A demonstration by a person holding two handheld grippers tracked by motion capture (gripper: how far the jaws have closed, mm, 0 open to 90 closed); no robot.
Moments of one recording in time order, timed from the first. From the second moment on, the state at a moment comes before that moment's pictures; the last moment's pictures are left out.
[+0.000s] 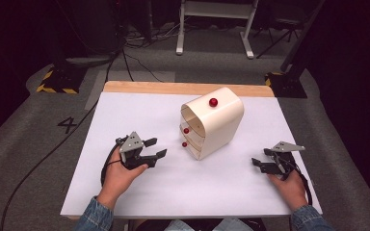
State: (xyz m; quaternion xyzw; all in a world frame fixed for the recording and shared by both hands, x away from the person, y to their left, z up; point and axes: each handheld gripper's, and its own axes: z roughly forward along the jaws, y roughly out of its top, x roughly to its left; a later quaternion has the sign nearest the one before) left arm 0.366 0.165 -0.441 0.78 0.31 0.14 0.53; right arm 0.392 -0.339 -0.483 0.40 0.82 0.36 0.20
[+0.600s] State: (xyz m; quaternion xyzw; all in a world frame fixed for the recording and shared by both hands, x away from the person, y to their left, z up) left arm 0.395 0.127 -0.445 0.79 0.28 0.13 0.53; right arm 0.392 -0.339 -0.483 0.40 0.82 0.36 0.20
